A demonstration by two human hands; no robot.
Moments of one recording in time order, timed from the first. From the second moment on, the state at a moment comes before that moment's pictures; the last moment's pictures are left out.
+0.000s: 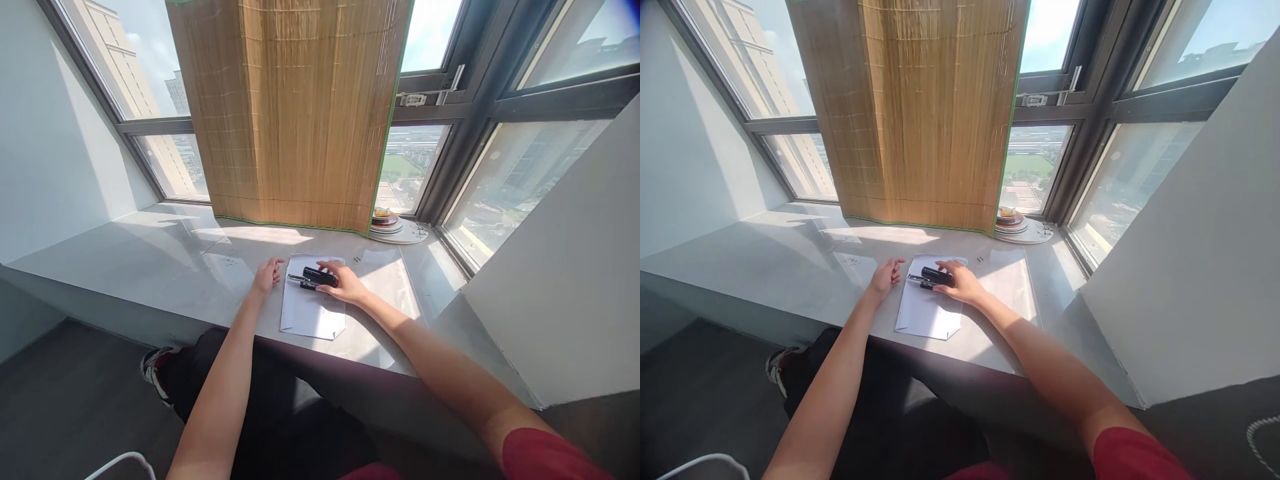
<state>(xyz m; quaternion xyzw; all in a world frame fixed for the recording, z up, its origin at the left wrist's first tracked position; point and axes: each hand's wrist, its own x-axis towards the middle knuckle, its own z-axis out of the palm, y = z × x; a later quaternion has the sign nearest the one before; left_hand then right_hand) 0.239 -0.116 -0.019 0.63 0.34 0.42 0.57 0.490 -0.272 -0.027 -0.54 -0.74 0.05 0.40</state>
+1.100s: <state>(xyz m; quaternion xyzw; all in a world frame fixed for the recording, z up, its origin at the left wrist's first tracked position) 0.243 -0.146 -0.008 0.85 0.34 0.26 0.32 0.490 -0.267 -0.035 -0.53 -0.75 0.10 0.38</state>
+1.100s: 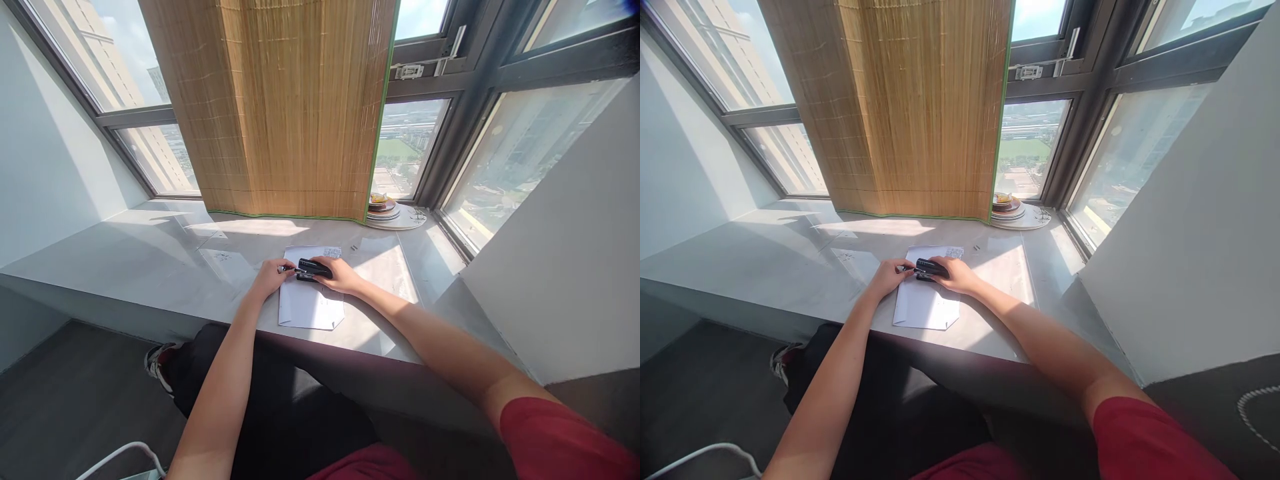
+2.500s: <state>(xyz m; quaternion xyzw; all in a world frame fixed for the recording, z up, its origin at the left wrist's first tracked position) 0.235 -0.141 -0.009 0.86 0.32 0.25 0.32 0.490 -0.268 -0.033 -0.52 -0.75 0.12 0.38</state>
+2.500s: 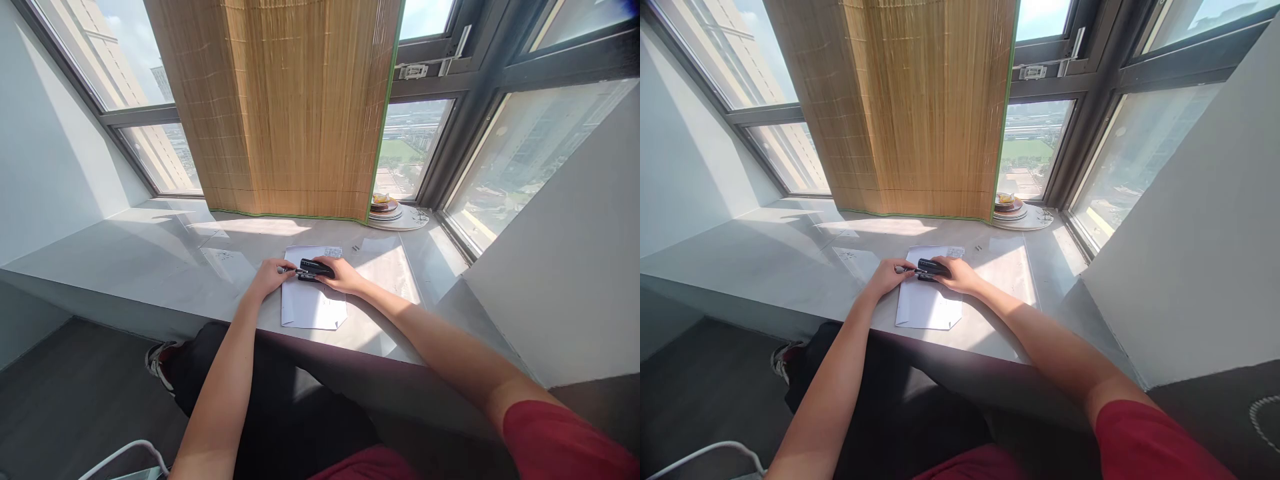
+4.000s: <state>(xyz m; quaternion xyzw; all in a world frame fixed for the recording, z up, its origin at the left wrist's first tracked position) 0.239 -0.150 0.003 0.87 0.23 0.31 0.32 0.469 -0.291 -0.015 -0.54 -0.69 0.16 0.45</state>
